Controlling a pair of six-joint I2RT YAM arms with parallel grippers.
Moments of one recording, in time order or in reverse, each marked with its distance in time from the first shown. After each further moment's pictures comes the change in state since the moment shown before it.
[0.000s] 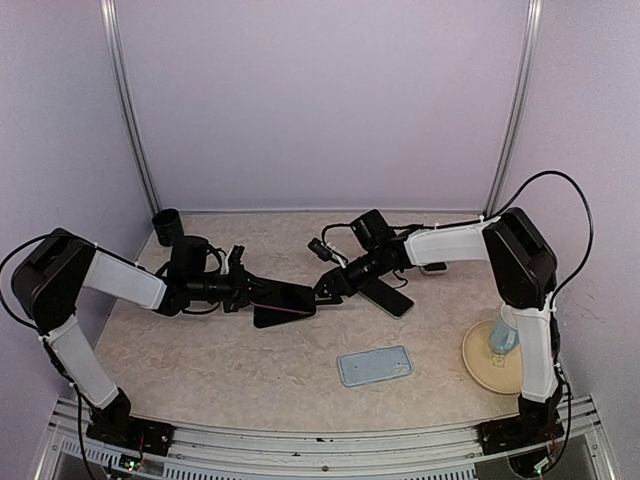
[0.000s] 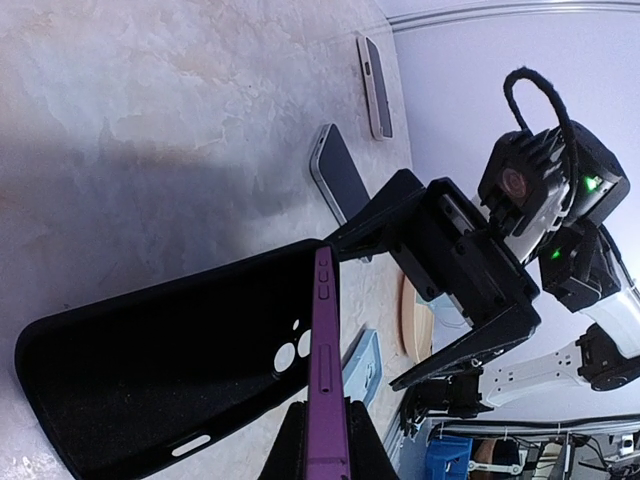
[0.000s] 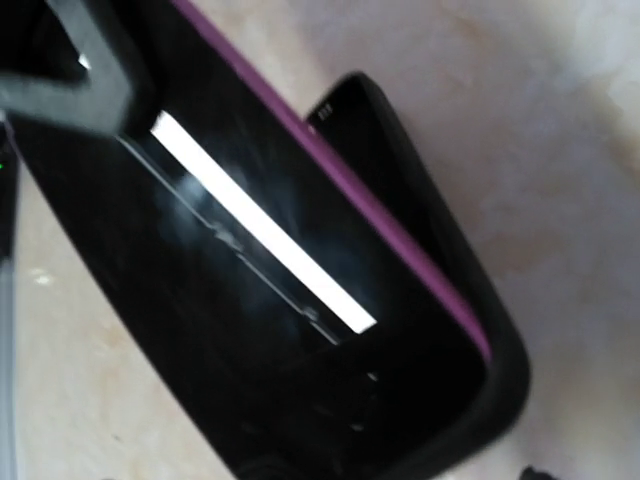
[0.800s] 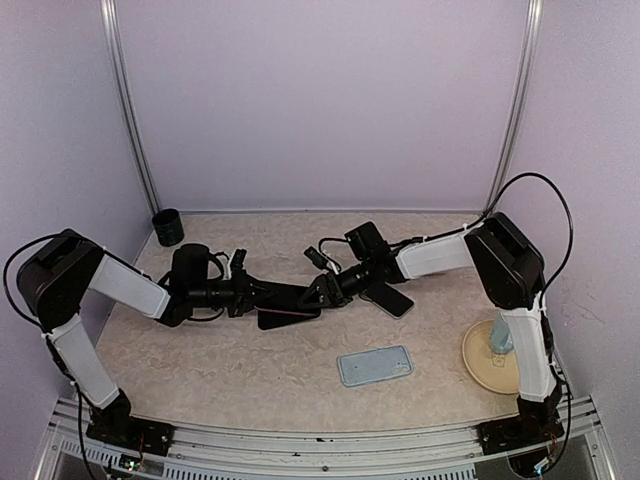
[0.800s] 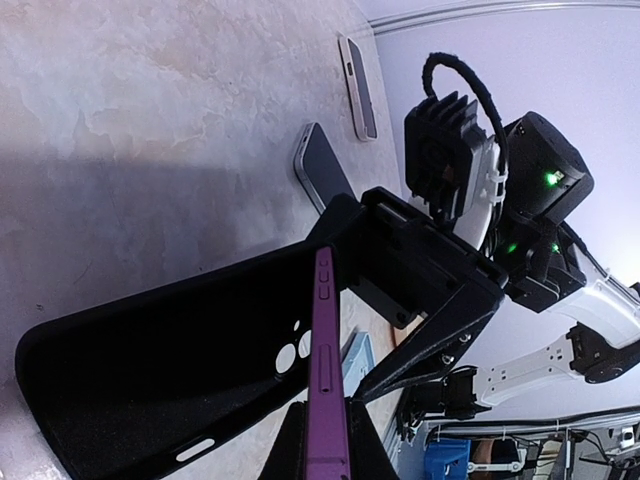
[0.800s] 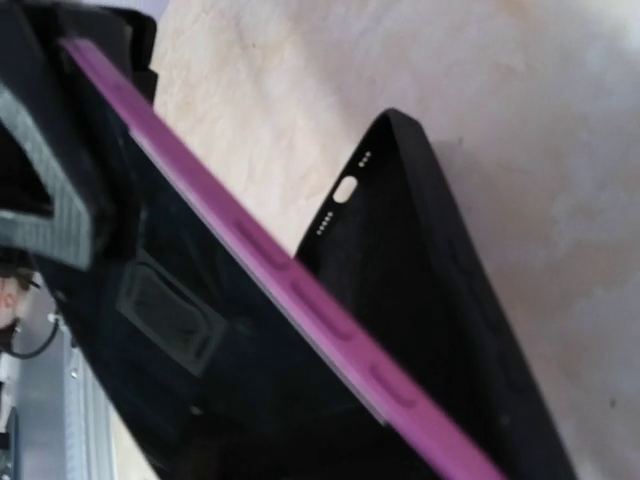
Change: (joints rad) left arm -0.036 0.026 -0.063 0.168 -0.026 -0.046; right arm 0.023 0.078 -0.033 0.231 -0.118 0.314
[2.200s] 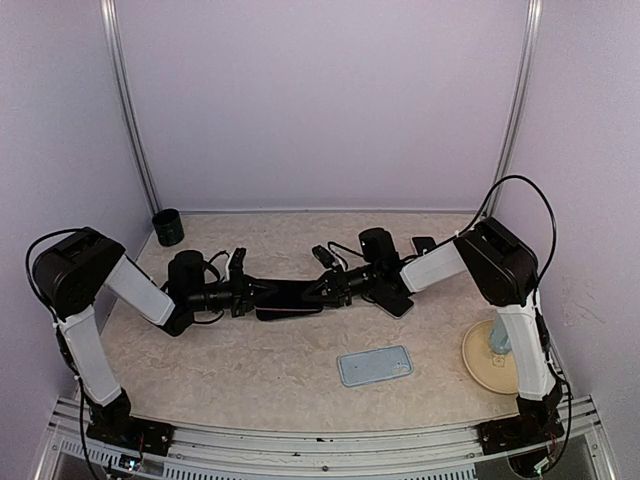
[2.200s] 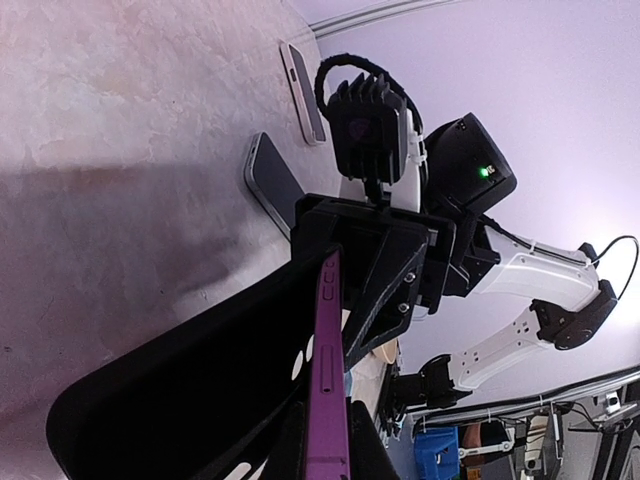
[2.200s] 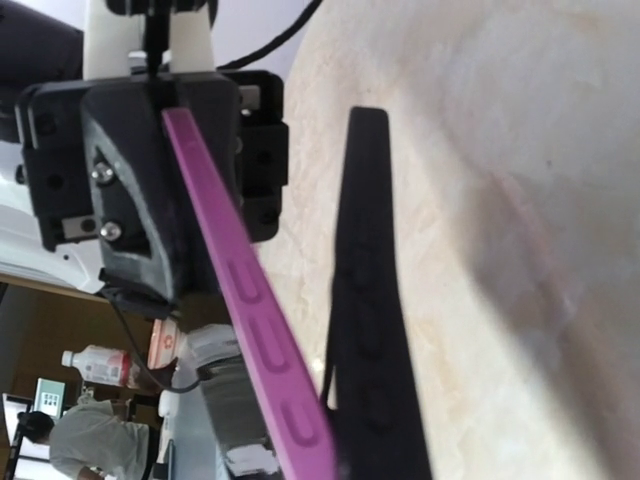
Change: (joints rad) left arm 0.018 0.118 -0.048 0.332 0.078 -0.063; right arm -0.039 0.059 -0.121 0.533 -0.211 0.472
